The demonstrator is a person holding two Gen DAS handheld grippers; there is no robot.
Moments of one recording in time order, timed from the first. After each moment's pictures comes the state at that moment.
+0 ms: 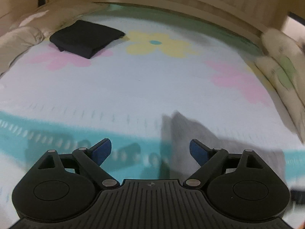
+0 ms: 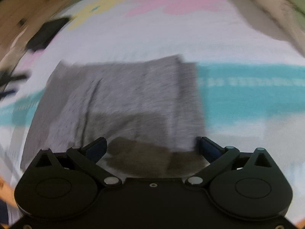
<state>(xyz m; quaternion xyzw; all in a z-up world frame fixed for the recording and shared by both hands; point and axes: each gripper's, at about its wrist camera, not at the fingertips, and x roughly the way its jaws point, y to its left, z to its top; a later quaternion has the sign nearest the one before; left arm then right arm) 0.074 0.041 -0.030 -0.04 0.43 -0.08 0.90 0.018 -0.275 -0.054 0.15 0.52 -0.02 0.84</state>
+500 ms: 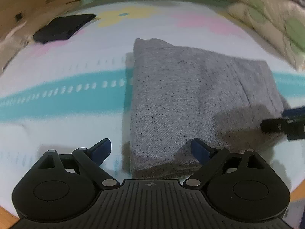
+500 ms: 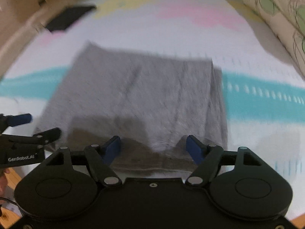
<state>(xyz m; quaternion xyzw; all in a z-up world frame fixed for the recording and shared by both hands) -0.011 -0.005 -0.084 0.06 0.46 -0.11 0.88 -0.005 -0.219 -0.049 0.06 0.52 0.03 0.85</state>
